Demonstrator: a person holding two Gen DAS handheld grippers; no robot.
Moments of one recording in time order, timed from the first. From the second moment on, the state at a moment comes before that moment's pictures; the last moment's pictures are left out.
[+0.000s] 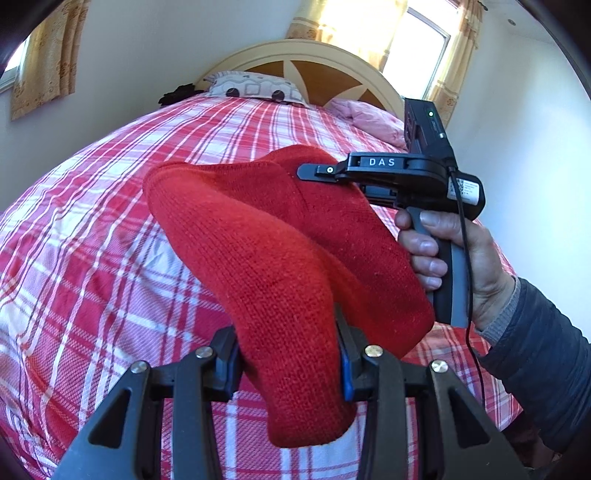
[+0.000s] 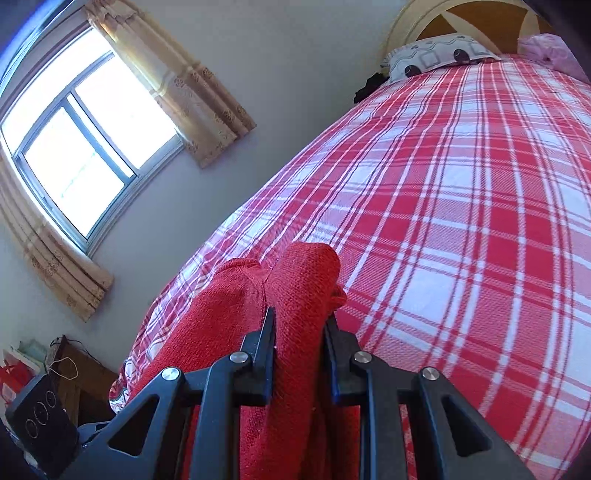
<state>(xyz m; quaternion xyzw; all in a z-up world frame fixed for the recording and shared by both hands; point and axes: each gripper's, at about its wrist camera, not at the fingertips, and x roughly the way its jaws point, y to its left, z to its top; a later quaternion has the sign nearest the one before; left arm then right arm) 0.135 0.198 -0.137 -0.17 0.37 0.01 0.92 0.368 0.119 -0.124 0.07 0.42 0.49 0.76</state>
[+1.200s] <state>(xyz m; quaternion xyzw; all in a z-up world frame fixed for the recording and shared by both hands) 0.110 0.215 -0.187 -0.22 0.39 0.04 0.89 0.300 0.056 -0.163 0.06 0.51 0.50 0.69</state>
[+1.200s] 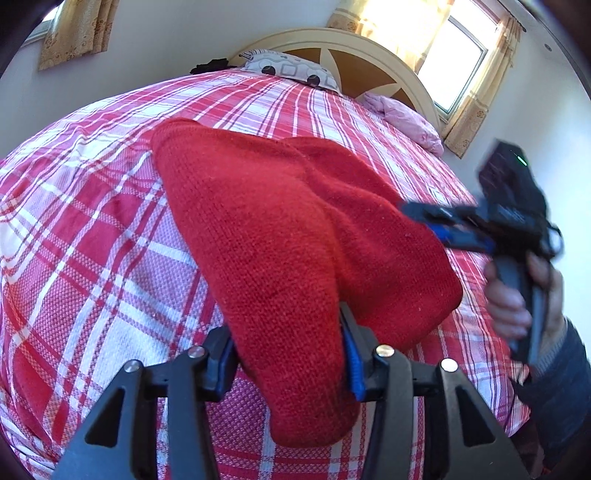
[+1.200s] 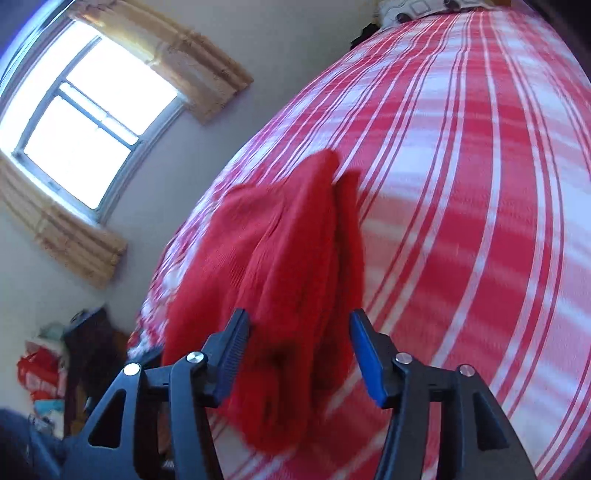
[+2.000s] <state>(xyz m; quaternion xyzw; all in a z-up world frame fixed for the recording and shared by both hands) 0.102 0.204 -0.191 -0.20 0.40 0.10 0.89 0.242 0.039 -0.172 -0.03 0.49 0.41 0.77</state>
